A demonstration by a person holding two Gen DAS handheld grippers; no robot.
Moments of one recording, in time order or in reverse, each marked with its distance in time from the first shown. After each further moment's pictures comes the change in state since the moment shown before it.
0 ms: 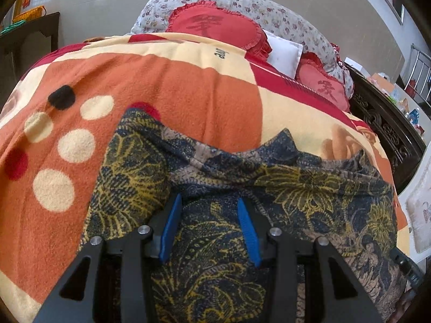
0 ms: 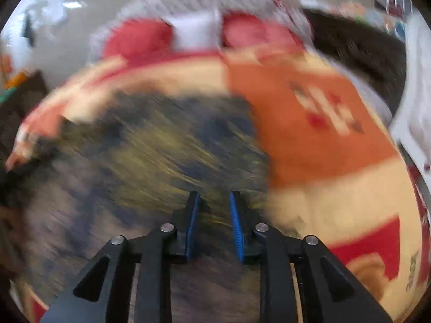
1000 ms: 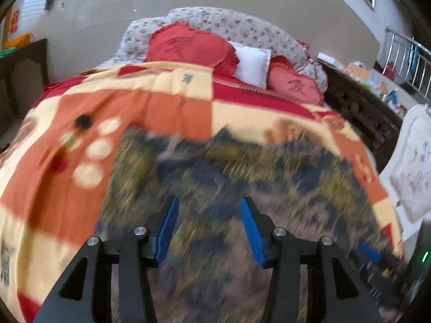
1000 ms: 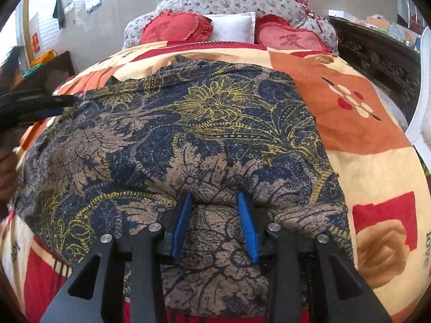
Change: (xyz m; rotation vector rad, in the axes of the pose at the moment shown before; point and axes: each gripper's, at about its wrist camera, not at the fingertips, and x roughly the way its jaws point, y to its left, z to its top) left arm -0.093 -0.026 -0.045 0.110 -0.041 -0.007; right arm -0.025 0.068 -0.052 -0.186 -0.017 0.004
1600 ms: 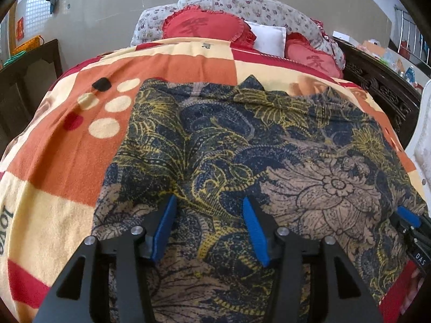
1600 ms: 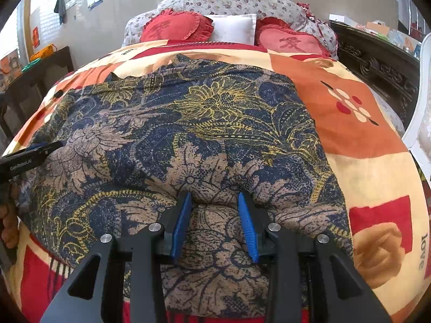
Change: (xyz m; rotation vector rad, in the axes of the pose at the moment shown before) left arm 0.021 0.001 -0.037 0.047 0.038 0.109; right arm 0.000 0.003 0.000 -0.025 -0.002 -0.025
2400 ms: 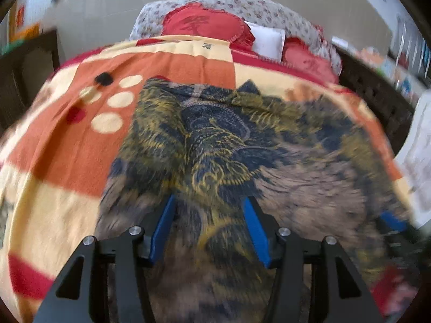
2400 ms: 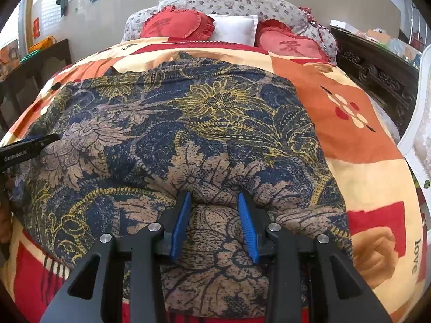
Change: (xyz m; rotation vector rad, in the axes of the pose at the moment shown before) left arm -0.028 0.017 0.004 -0.099 0.030 -0.104; right arm 0.001 0.006 0.000 -0.037 0.000 -0.040
